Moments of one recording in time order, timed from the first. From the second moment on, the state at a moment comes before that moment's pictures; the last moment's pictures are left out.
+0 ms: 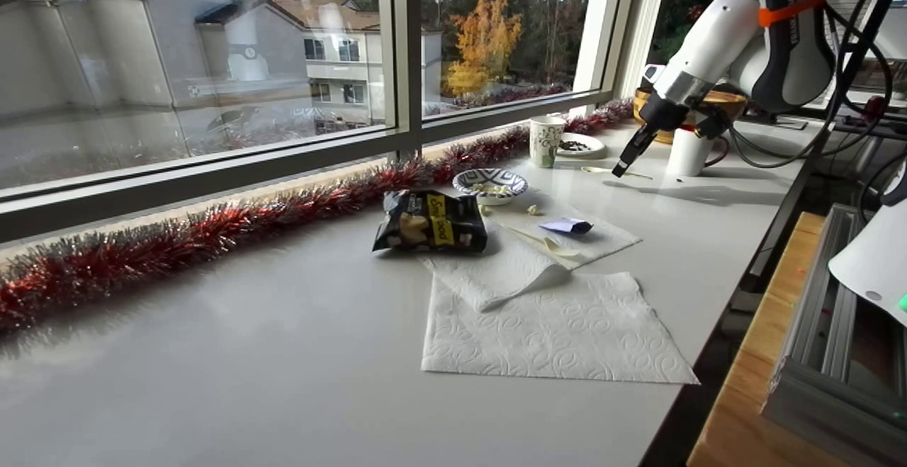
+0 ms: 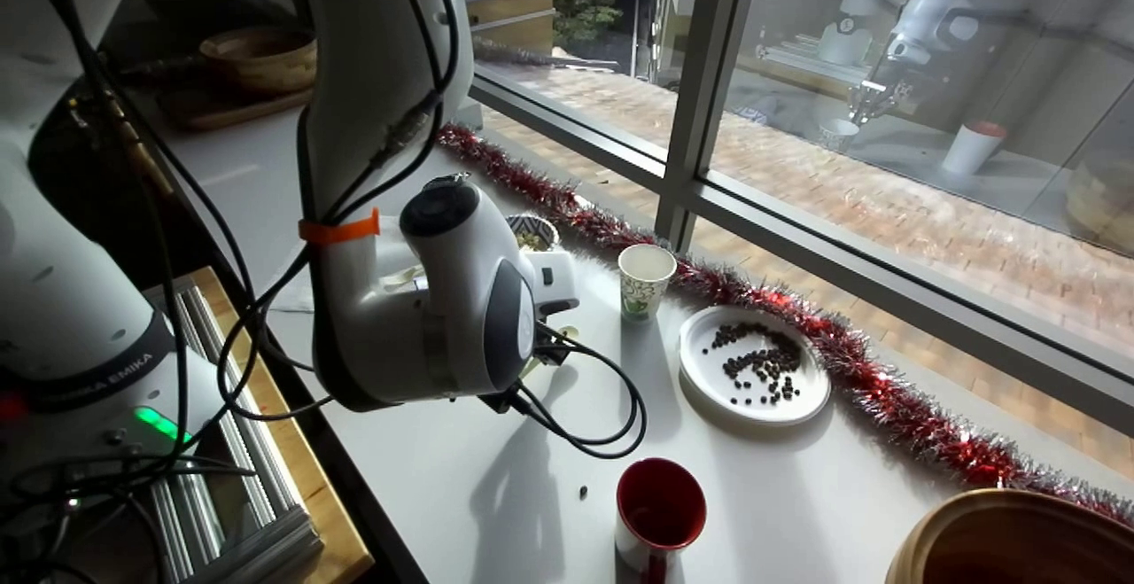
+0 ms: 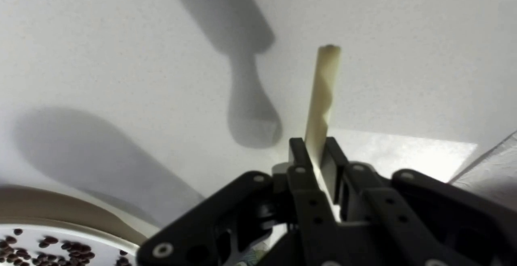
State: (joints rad) arm -0.01 0.80 -0.82 -2.37 -1.36 3.96 0.69
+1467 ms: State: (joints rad) arm 0.42 0.70 -1.50 -2.58 -1.90 4.01 1.24
